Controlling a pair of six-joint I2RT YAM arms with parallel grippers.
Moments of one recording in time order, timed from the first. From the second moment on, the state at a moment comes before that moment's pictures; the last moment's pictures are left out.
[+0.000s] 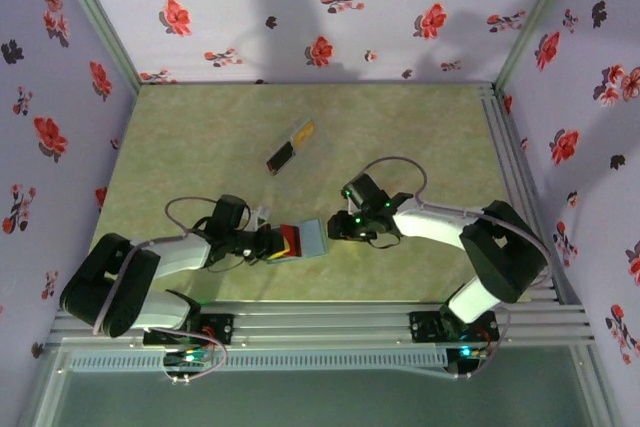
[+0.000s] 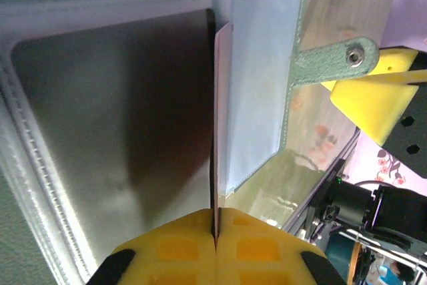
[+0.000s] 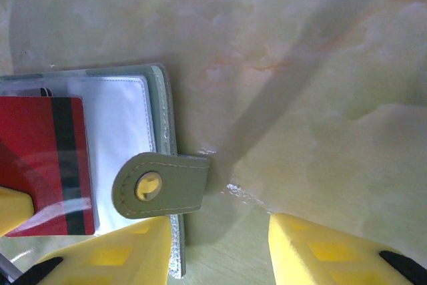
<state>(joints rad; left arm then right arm) -0.50 1.37 0.34 0.12 0.72 -0.85 0.75 1.57 0.77 -0.28 -0.29 0.70</state>
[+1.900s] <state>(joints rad) -0.46 1.36 0.39 0.00 0.67 -0.84 0.80 1.60 0.80 -0.26 -0.31 0.69</state>
